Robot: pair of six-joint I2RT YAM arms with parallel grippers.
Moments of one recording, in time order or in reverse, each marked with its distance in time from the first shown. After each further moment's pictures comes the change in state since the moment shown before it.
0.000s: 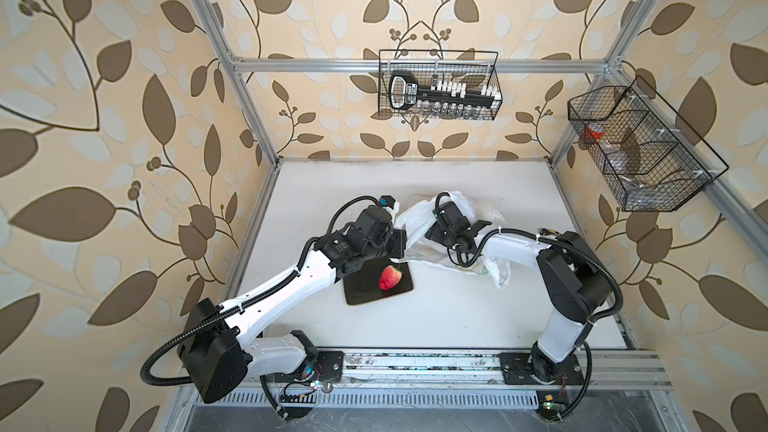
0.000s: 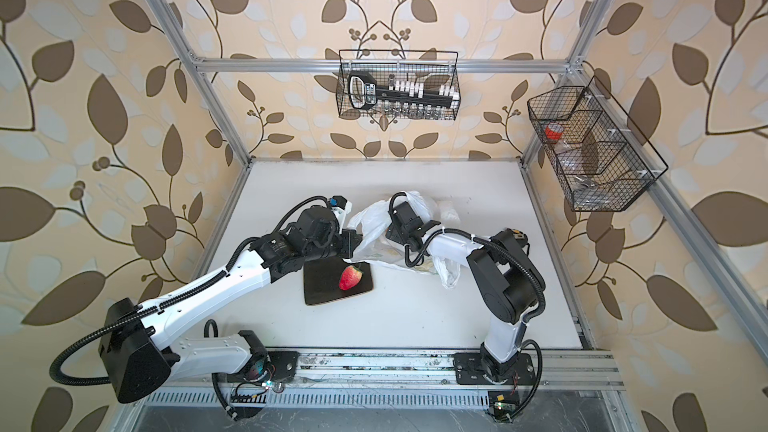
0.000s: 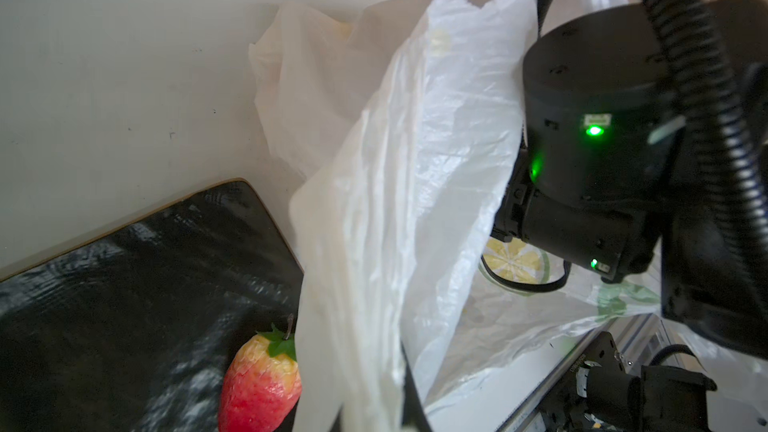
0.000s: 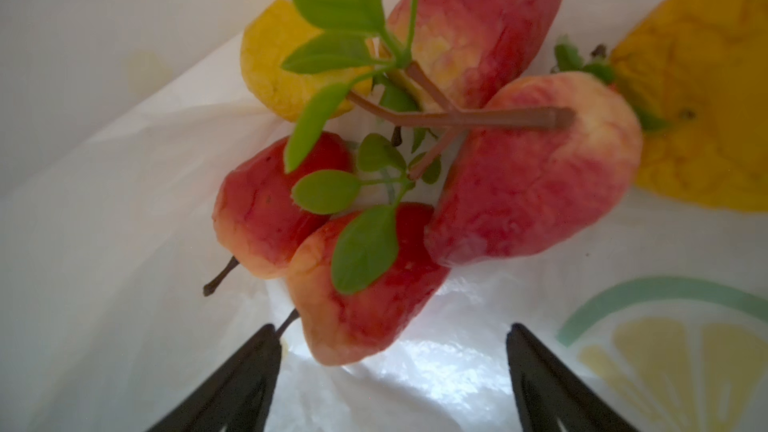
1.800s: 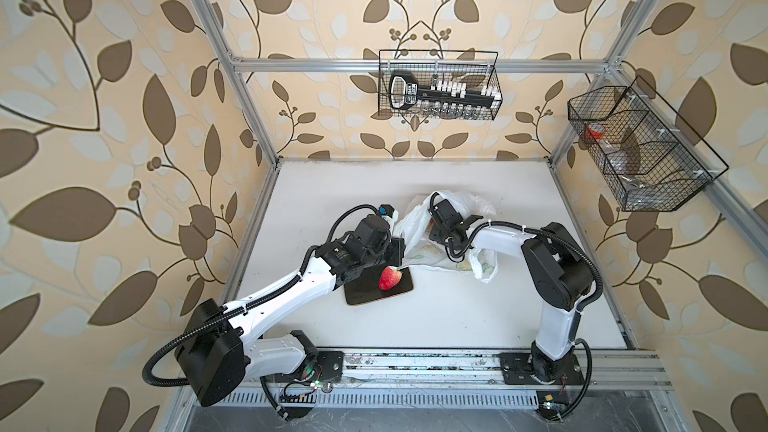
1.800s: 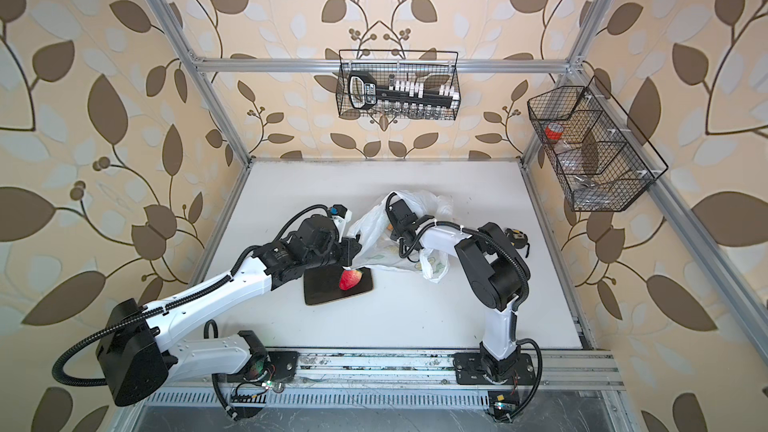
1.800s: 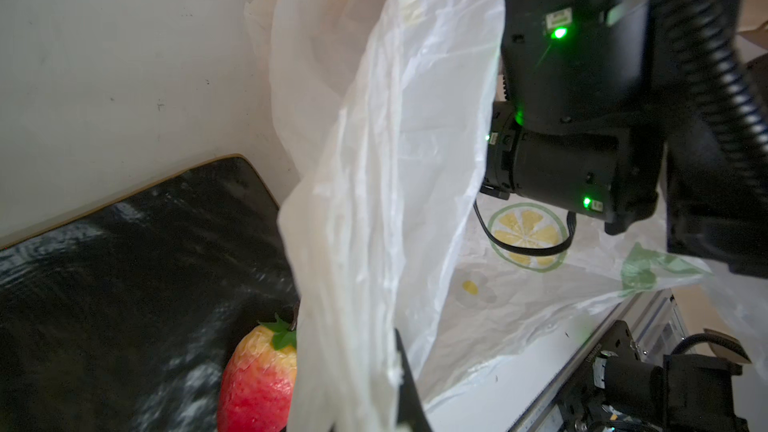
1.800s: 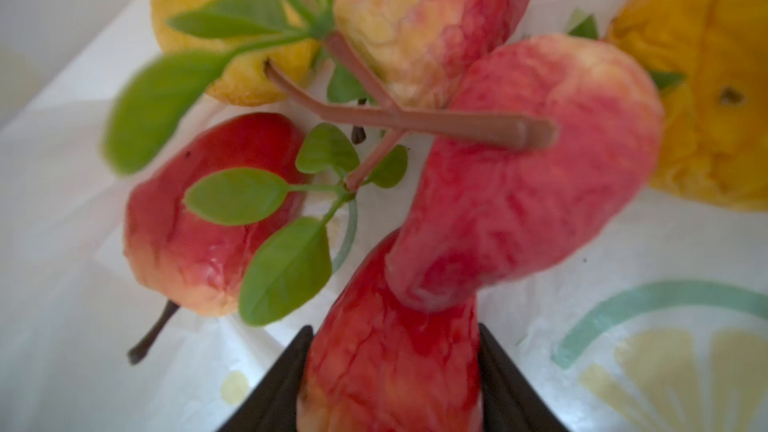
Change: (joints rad) left arm 0.000 -0.019 -0.116 0.089 0.016 0.005; right arm -0.016 0.099 0.080 -0.084 0.040 -0.004
